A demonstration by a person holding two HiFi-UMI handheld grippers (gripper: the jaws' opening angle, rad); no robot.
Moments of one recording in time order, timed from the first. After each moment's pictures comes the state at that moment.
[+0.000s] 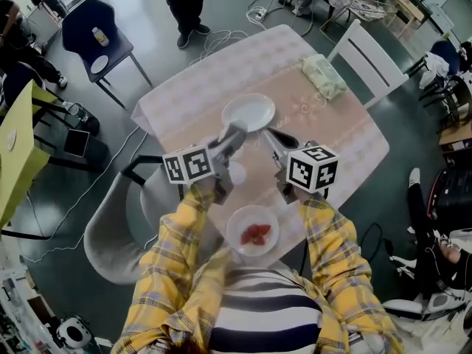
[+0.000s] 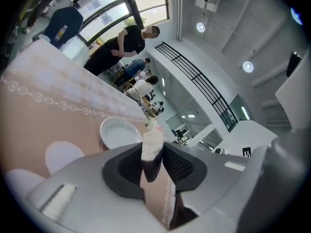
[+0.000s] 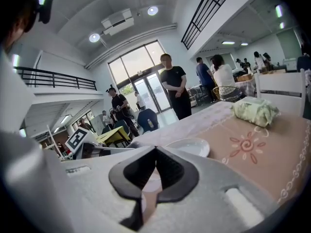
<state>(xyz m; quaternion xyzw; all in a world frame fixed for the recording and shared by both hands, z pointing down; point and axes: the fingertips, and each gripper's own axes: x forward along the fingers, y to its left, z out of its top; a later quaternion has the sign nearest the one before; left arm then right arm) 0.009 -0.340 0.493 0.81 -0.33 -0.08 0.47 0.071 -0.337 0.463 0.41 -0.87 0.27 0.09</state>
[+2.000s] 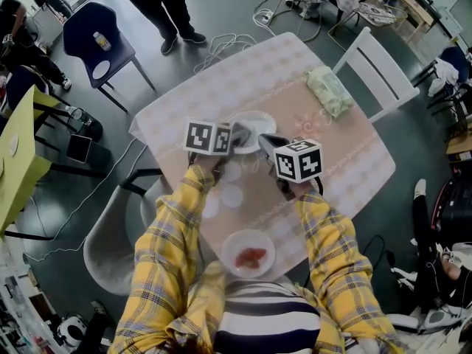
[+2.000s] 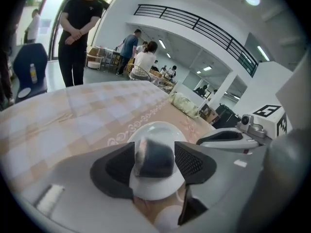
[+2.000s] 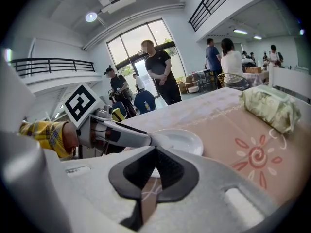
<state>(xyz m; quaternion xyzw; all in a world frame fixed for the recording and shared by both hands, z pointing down) 0.021 -0.437 0.559 0.82 -0.37 0.22 0.38 0.069 -0.406 0.536 0.37 -0.86 0.29 0.20</state>
